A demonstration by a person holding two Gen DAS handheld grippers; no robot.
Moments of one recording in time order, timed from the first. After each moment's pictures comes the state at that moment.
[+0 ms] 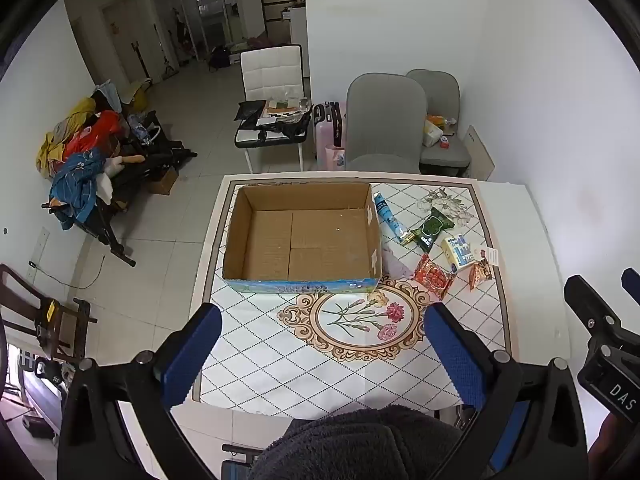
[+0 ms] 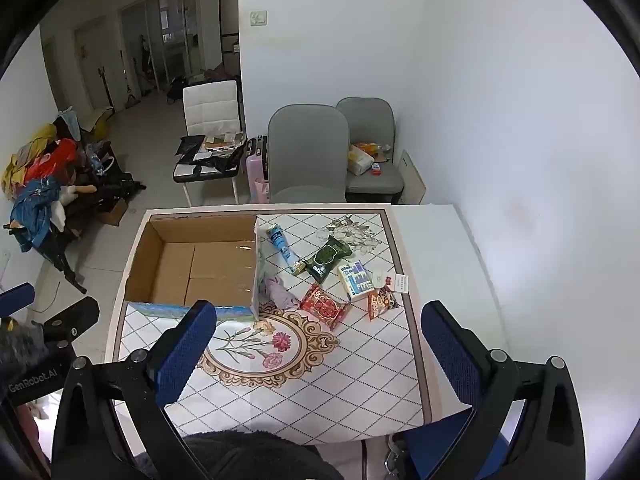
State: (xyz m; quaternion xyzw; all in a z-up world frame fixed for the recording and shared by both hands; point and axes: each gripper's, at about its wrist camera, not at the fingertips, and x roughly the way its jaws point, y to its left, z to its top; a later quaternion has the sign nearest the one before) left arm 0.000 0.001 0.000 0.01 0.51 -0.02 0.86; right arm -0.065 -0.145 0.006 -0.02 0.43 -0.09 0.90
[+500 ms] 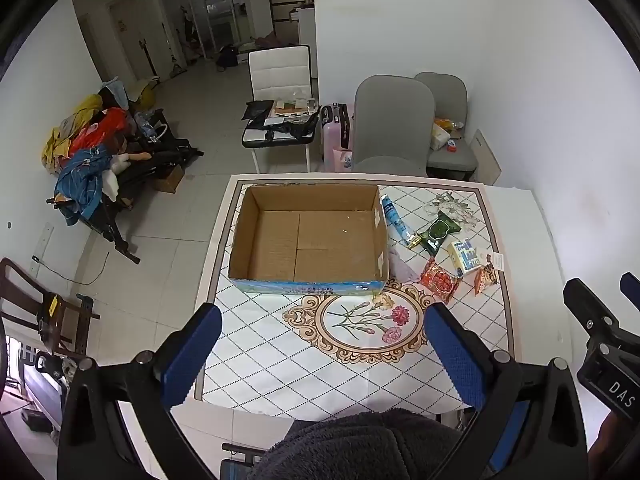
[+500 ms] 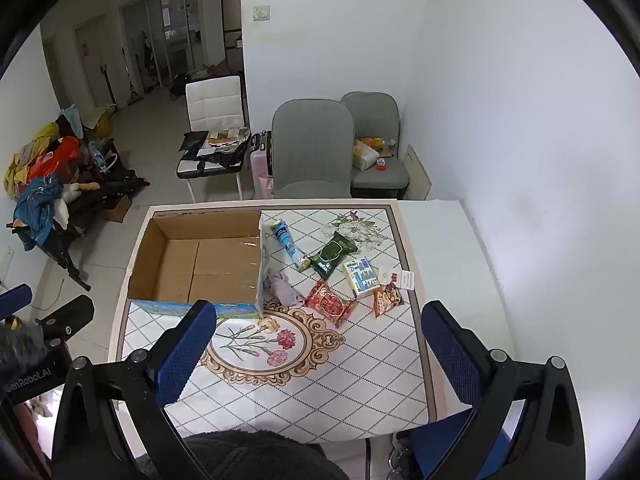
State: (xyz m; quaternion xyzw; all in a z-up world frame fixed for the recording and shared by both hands) left arm 0.002 0.003 -0.003 0.01 0.50 0.00 0.86; right arm -0.065 -0.137 -0.002 -0.02 0.44 -0.09 0.89
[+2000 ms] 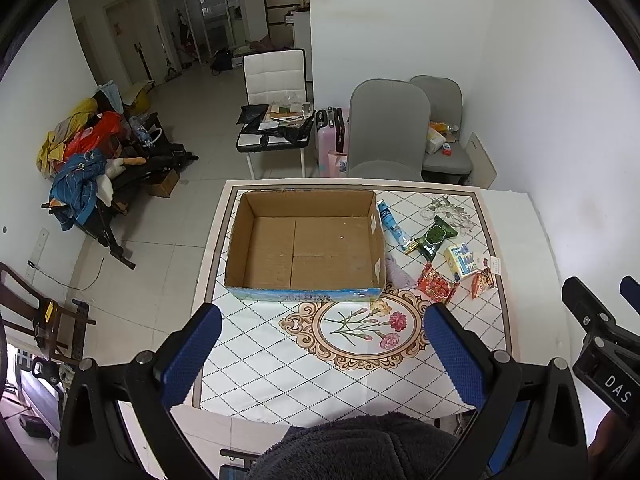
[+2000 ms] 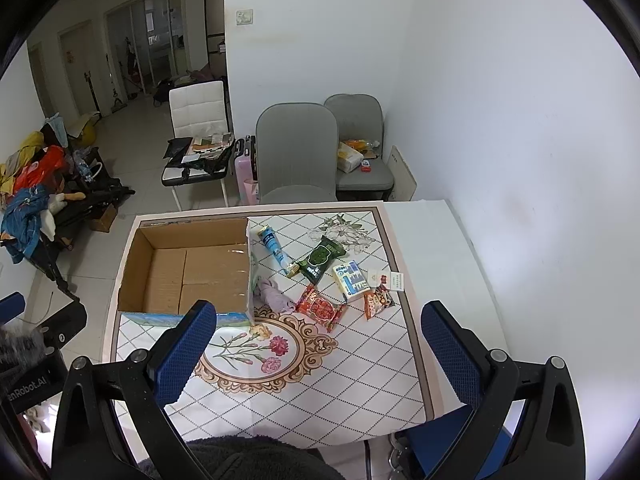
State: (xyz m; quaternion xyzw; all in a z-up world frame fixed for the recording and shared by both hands) left arm 0.012 0.004 -0.002 0.01 0.50 -0.01 0.87; right arm -0.058 -0.139 -0.001 -0.02 0.44 -0.12 0.89
